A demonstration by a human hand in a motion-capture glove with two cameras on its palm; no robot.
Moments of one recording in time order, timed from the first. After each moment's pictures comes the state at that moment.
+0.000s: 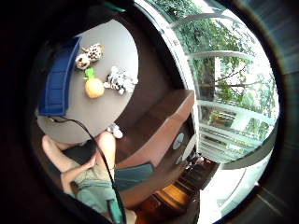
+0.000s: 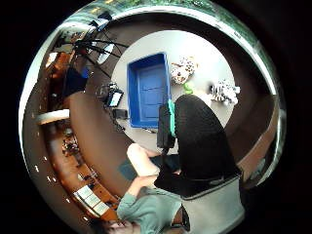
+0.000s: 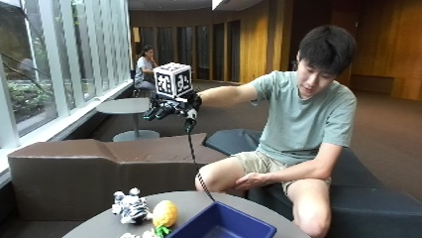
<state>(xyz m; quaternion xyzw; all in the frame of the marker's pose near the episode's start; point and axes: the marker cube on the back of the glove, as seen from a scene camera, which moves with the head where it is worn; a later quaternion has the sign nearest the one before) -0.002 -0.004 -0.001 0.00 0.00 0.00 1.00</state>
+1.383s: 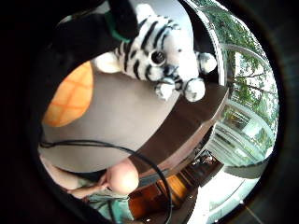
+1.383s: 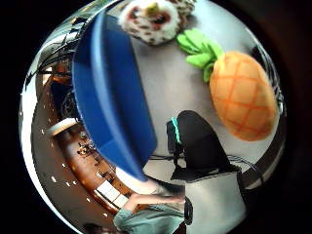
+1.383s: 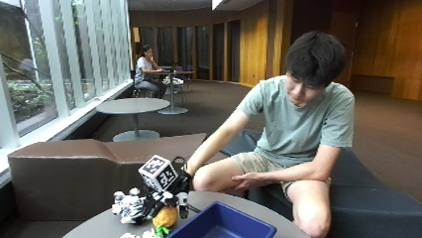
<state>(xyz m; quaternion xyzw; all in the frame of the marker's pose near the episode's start) -0.002 -0.094 0.308 -0.10 -0.07 0.02 0.99</state>
